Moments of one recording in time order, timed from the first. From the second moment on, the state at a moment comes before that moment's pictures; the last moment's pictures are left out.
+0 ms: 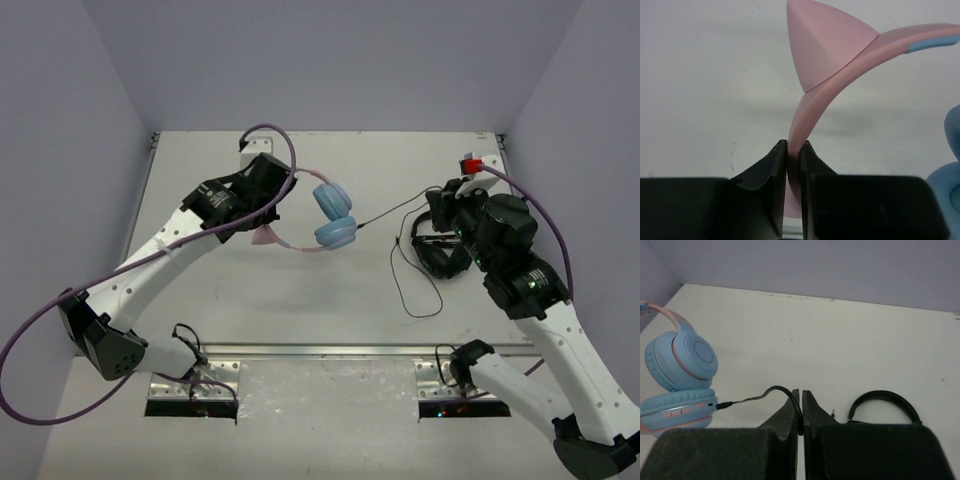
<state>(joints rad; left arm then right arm) -0.66 1.37 1.51 -1.04 -0.63 -0.59 0.45 0.79 0.97 -0.32 0.17 0.14</state>
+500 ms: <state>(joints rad) -0.79 1.34 1.22 -0.66 -0.04 -0.32 0.45 0.98 1.34 -0.68 -0.33 -0.14</state>
